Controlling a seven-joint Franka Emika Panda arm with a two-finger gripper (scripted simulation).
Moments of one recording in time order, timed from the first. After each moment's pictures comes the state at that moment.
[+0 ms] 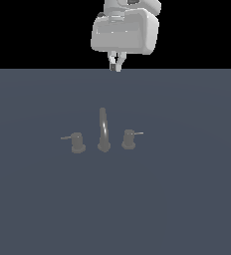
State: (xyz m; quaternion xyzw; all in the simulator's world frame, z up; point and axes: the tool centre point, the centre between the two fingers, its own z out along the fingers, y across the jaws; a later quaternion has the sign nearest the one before) arm -0.007 0.001 0.291 -0.92 0.39 0.03 0.06
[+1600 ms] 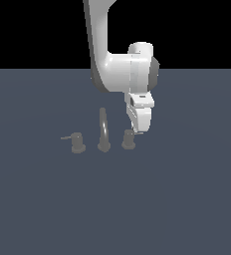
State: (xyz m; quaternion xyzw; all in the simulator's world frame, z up) arm 0.058 -0.077 0.064 -0.75 0.66 0.00 0.00
